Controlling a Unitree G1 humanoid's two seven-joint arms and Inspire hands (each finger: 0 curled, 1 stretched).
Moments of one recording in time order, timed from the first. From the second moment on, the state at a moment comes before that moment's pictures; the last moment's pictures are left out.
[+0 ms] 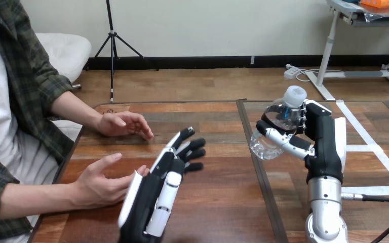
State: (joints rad) left arm 0.20 -0.02 -0.15 0.33 0.01 -0.82 -0.17; right arm -0.45 -0.15 -0.05 1.07 -0.20 -0.76 -0.41
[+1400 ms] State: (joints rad) left arm 0.28 0.15 0.12 0.00 0.68 -0.69 0.28; right arm -0.38 -0.12 -0.03 1.03 -0.21 -0.81 -0.34
